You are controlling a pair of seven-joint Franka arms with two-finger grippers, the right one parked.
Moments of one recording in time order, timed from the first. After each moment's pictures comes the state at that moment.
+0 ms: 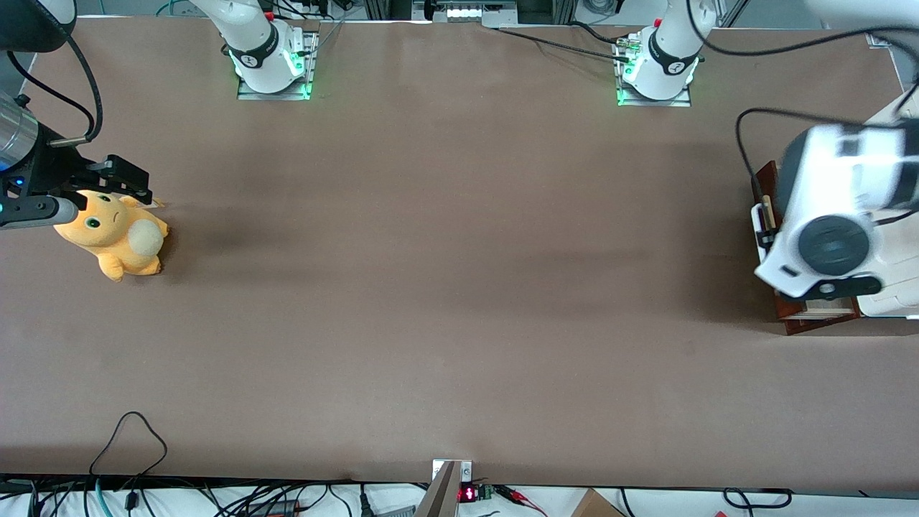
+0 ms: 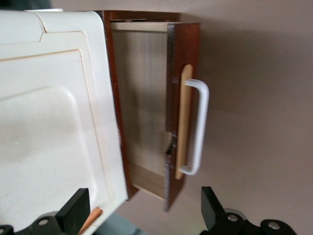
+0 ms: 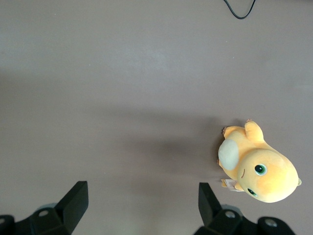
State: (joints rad) arm -0.06 0.38 -0.03 -1.45 0.44 1.39 -0.25
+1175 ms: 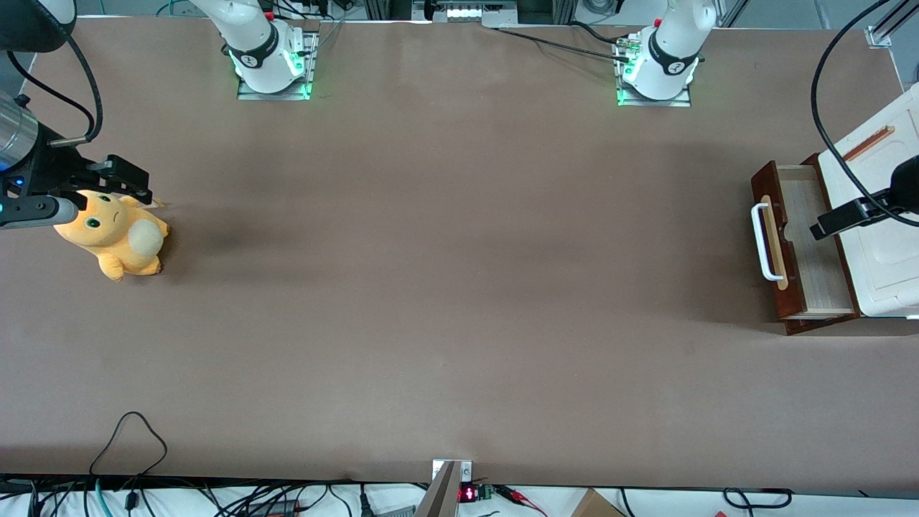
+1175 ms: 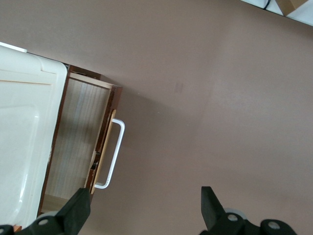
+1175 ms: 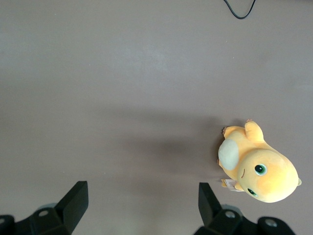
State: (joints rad) arm 0.09 0.20 -0.02 -1.37 -0.02 1.55 -0.24
